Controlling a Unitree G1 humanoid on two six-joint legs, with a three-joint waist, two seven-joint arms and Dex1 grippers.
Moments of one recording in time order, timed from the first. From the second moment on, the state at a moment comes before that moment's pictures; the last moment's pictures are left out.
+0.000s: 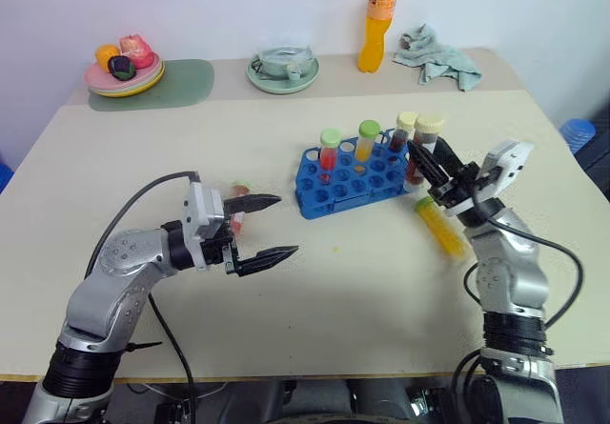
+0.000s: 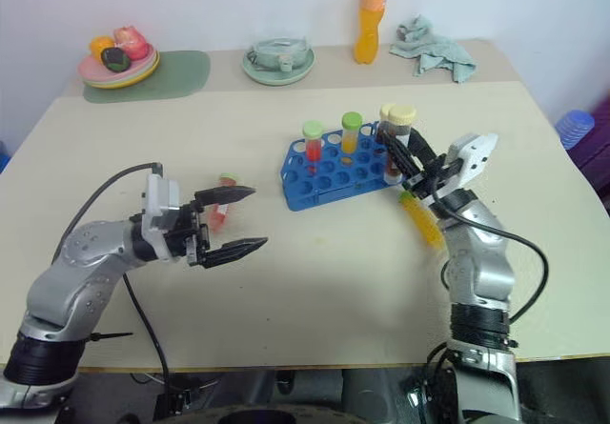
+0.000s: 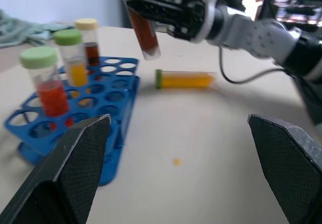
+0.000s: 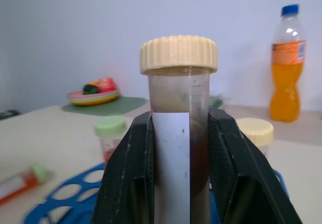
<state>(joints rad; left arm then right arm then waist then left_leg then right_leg) -0.15 0.56 0.02 -0.38 -0.57 0.31 -0.95 -0.36 -0.25 -0.28 0.08 0.41 -0.06 0.72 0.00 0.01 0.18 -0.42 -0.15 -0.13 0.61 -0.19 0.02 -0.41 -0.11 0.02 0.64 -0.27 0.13</state>
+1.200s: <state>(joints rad) -0.09 0.49 0.00 -0.39 -0.49 0.28 -0.80 -0.63 -0.20 -0.32 0.78 0.40 -0.62 0.74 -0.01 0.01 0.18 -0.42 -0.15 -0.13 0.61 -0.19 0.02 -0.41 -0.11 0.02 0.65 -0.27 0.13</state>
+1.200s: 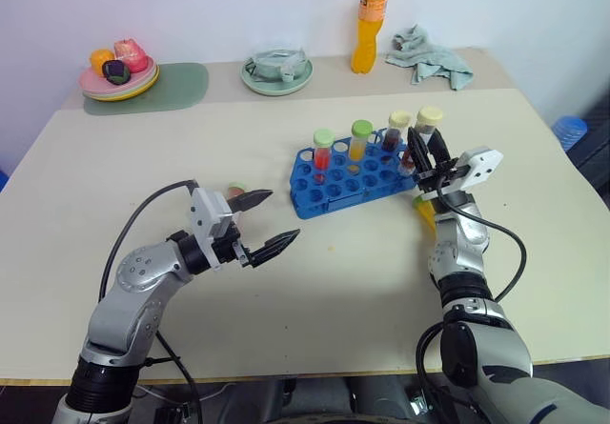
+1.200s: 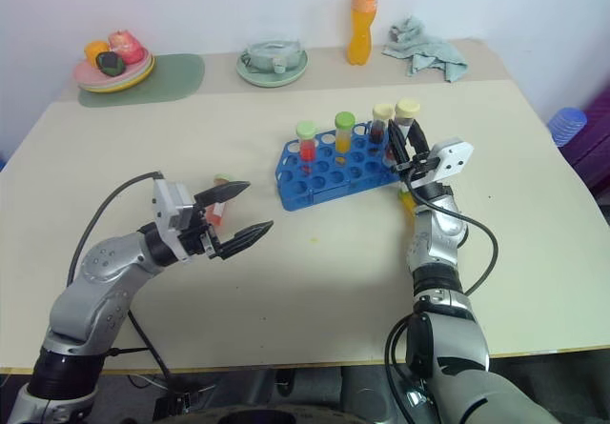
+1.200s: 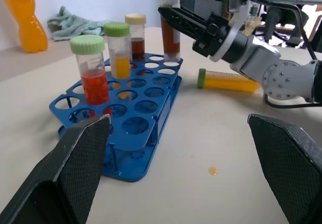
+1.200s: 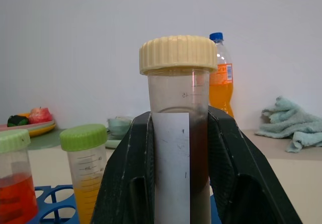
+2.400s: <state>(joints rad) -0.09 0.49 0.00 -0.44 -0.49 0.30 -0.76 -0.61 -0.23 -0.32 0.70 0.43 -0.49 0.79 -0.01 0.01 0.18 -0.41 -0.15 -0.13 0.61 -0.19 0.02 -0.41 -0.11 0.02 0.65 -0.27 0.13</state>
